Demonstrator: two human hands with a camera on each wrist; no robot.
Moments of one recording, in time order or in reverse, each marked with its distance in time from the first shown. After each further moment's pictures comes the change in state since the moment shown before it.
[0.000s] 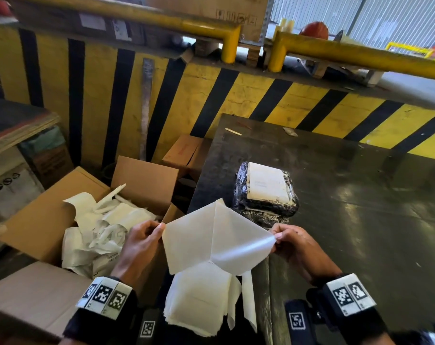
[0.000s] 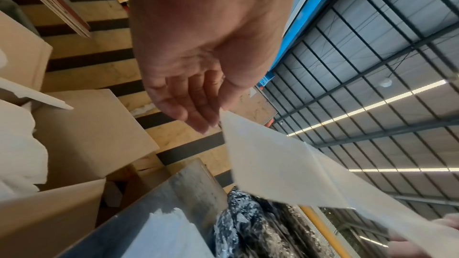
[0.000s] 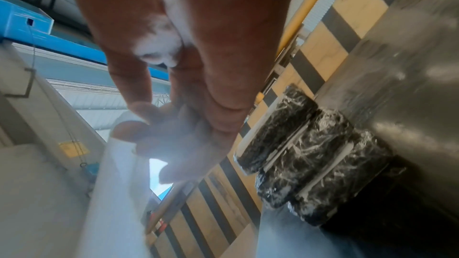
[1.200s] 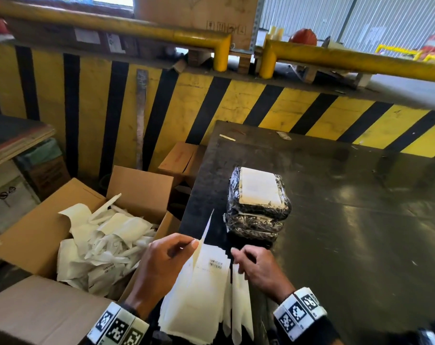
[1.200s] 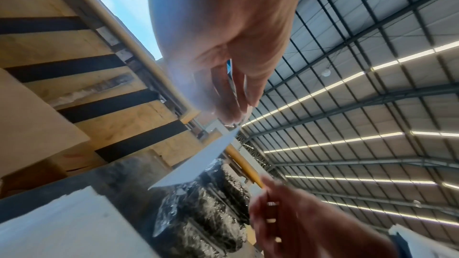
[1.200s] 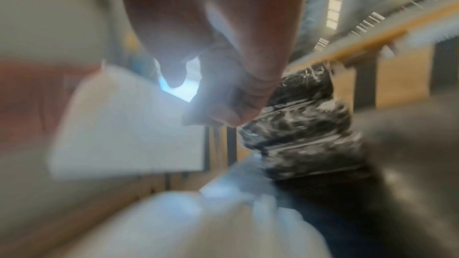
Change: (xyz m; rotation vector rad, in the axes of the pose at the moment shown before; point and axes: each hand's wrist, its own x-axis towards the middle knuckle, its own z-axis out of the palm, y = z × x) left_hand -0.028 0.031 0.048 0.123 -0.061 0.307; right_hand 0.010 0.055 0.026 -0.747 0.133 0.009
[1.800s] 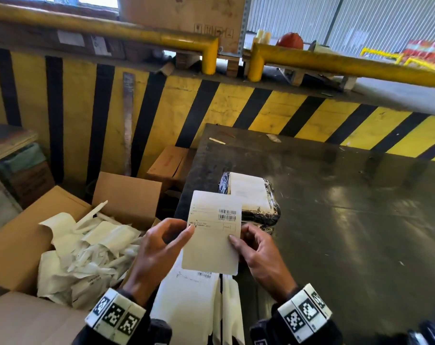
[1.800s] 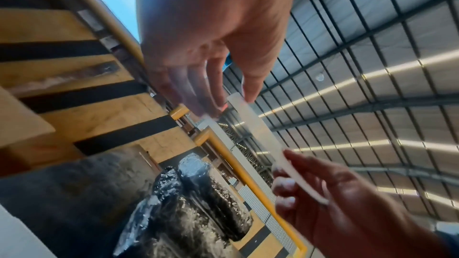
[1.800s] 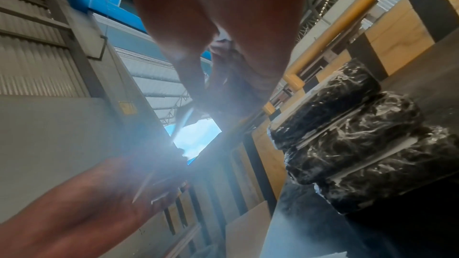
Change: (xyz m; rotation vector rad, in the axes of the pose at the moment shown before) left_hand 0.042 0.023 0.014 -0.160 0.015 -0.171; right_hand -0.003 -0.049 -0.030 0.474 0.122 -0.088
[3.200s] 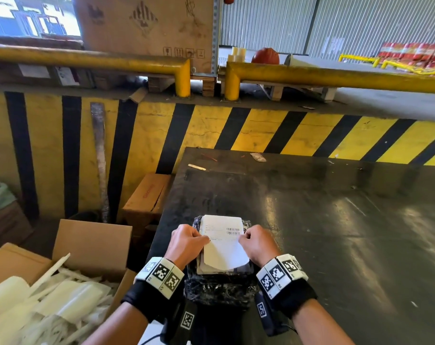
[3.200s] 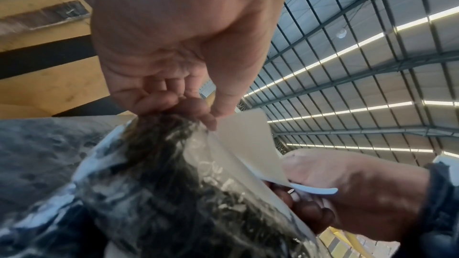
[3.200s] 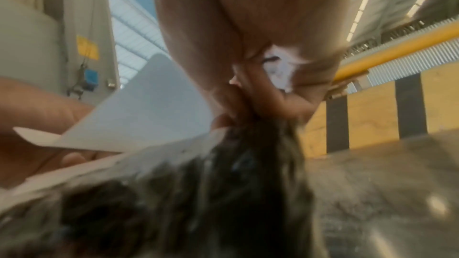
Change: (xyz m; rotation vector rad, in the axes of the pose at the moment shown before) left_hand 0.184 -0.003 0.121 0.402 -0.081 -0.349; right_hand 0.177 0.022 -0.104 -0.795 0.167 0.300
